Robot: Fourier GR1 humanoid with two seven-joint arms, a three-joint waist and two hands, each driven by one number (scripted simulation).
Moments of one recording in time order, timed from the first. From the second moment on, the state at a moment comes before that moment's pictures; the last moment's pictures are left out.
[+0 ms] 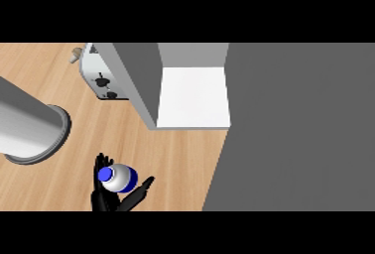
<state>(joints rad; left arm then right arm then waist) 0.07 0.00 -0.21 -0.97 0.60 0.47 -0.93 0.12 -0.28 0.74 -2.47 0.15 -0.42 0.31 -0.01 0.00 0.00</state>
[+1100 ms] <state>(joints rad) -0.06 0.15 -0.31 -0.91 0.68 0.14 -0.87 0.11 -0.33 0.75 -2.46 0.14 -0.44 0.29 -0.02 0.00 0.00</state>
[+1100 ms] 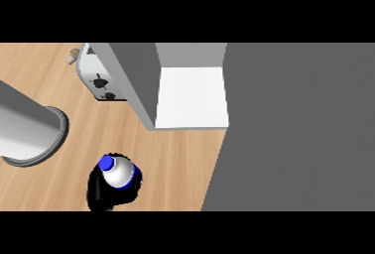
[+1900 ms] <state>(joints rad) -0.05 0.20 -0.35 -1.18 0.63 0.07 -0.63 0.15 -0.35 0.77 -2.47 0.14 -0.47 0.25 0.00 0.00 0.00</state>
